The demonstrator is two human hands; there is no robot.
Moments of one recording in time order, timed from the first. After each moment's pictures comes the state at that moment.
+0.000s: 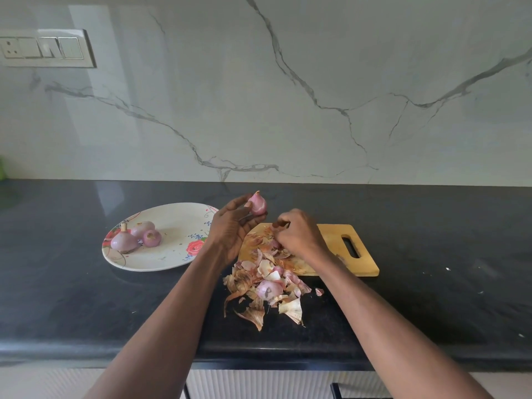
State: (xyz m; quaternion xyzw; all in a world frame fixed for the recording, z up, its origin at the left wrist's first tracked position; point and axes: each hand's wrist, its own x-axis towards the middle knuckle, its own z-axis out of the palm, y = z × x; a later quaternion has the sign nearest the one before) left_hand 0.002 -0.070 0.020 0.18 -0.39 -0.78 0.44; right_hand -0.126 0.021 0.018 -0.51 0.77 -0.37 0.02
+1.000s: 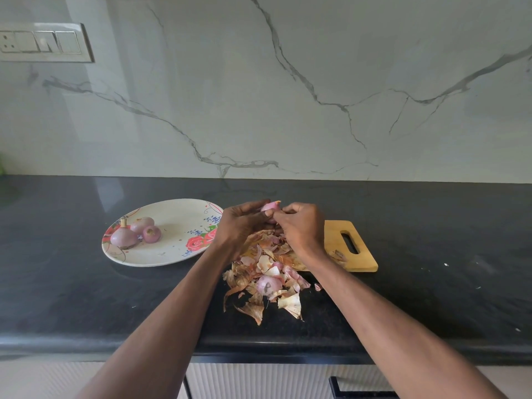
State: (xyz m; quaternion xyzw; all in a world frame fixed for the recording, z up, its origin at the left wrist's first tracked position) left_hand -0.002 -0.064 0.011 0.19 -0.56 -0.70 0.39; right_hand -0.110 0.026 0.017 -0.41 0.68 -0.60 0.03
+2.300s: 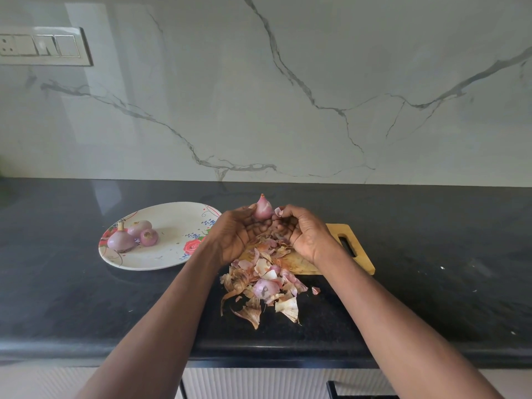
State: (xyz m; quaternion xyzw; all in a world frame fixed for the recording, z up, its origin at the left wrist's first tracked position) left_hand 0.006 -0.060 0.028 0.19 -0.41 -0.83 0.32; right_hand -0.122 0.033 0.040 -0.20 0.44 -0.74 0.46
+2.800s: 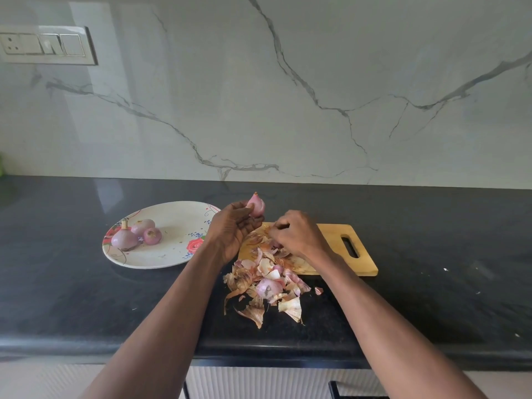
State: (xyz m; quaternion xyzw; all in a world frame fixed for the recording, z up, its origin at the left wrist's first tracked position) left_hand 0.007 -0.069 0.022 0.23 -0.40 -0.79 0.41; right_hand -0.122 0.032 0.025 -0.56 0.75 -0.36 0.02
